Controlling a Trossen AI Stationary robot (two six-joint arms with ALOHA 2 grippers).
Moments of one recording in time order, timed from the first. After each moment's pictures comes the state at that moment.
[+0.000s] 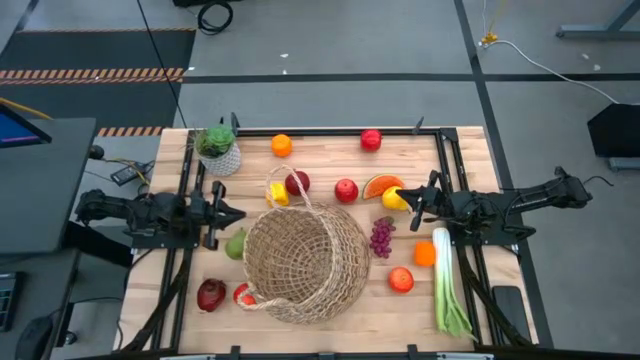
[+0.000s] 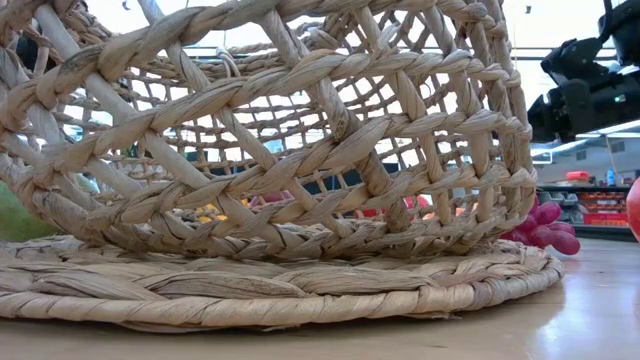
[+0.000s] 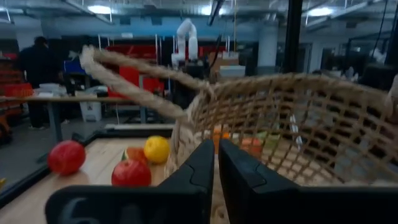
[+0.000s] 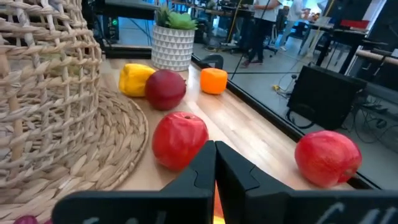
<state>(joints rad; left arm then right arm) -0.18 0.01 0.01 0.20 -0.18 0.01 0.13 0.29 0.01 0.11 0.60 -0.05</state>
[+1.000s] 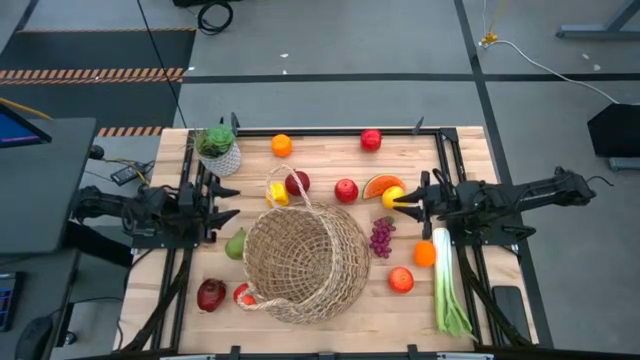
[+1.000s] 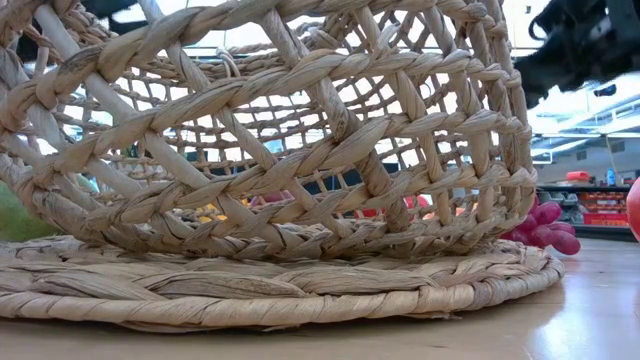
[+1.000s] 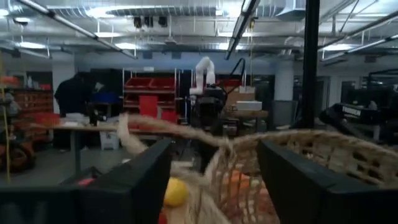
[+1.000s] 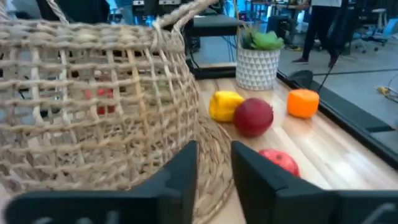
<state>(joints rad) -0.18 0.13 0.09 0.37 -0.26 0.06 0.13 0.38 0.25 -0.05 0.23 0.06</state>
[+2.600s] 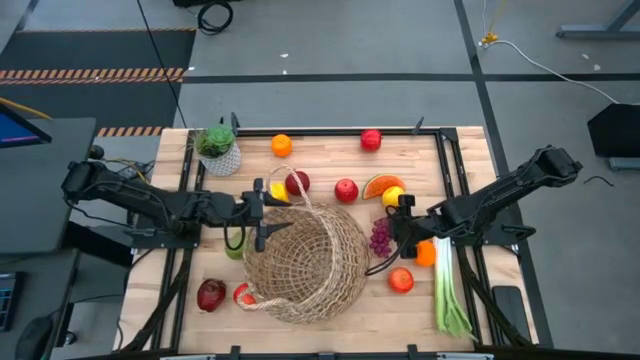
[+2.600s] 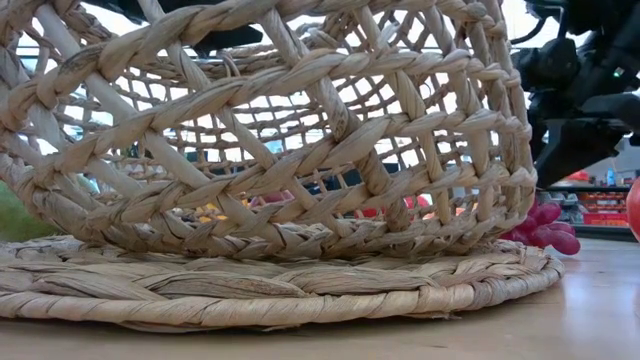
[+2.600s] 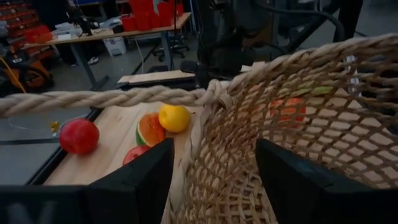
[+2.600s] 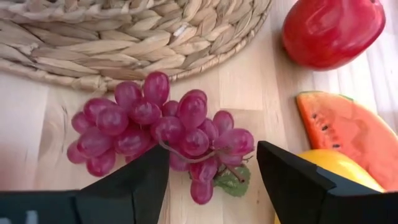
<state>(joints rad) -0.21 1.05 0.60 0.26 -0.33 0.06 0.34 1.13 0.53 -0.46 0.43 0.18</state>
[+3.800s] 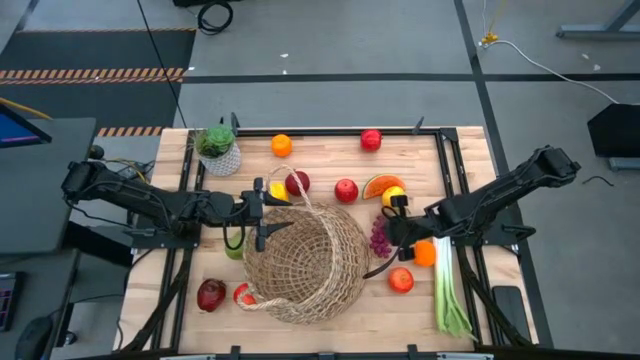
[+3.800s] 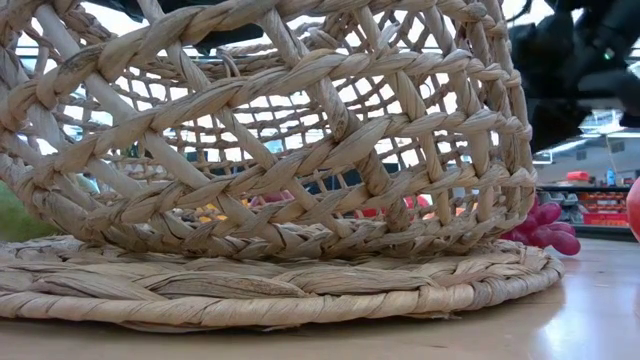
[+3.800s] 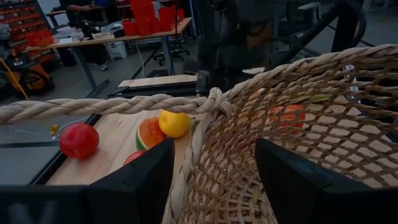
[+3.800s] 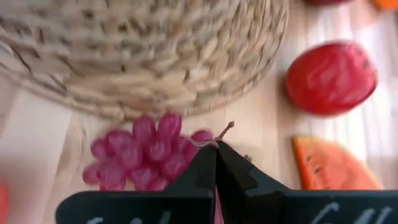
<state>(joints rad) -0.21 1.05 0.60 0.28 -0.33 0.06 0.34 1.16 0.62 -0.45 0.40 0.04</state>
